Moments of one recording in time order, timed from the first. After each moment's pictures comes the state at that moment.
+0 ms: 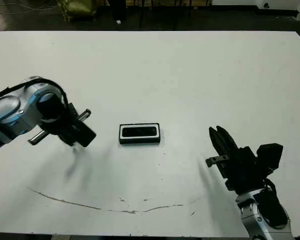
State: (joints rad) left arm -0.91 0.92 -0.83 0.10 0.43 0.03 -1.61; right arm 0.28 -0.30 -0.16 -0.59 0.48 0.35 0.22
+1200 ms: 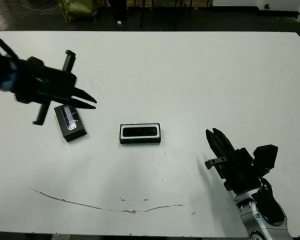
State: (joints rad) left arm -0.91 0.93 -0.53 -0.06 0.12 0.15 -1.27; right arm 0.25 -0.30 -0.15 -0.45 0.48 0.24 0.33
